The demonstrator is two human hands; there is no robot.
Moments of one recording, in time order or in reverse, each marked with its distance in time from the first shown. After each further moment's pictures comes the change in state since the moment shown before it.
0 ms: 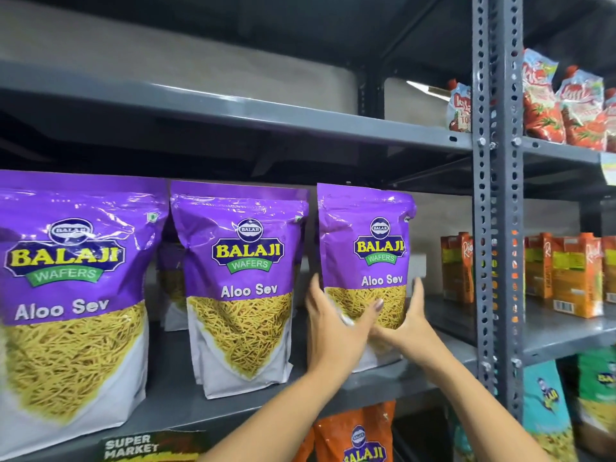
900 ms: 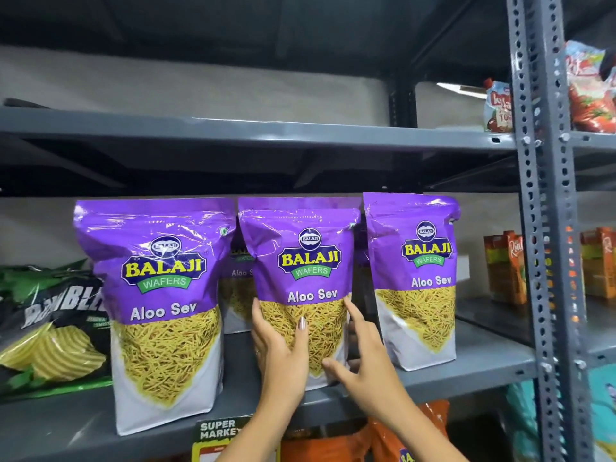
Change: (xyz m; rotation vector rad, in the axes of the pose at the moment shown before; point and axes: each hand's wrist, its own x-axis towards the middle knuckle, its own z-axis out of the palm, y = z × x) left_hand -0.015 -0.051 -0.131 -0.048 0.228 -0.111; right_hand -0.065 -0.035 0.134 -0.162 -0.113 -0.313
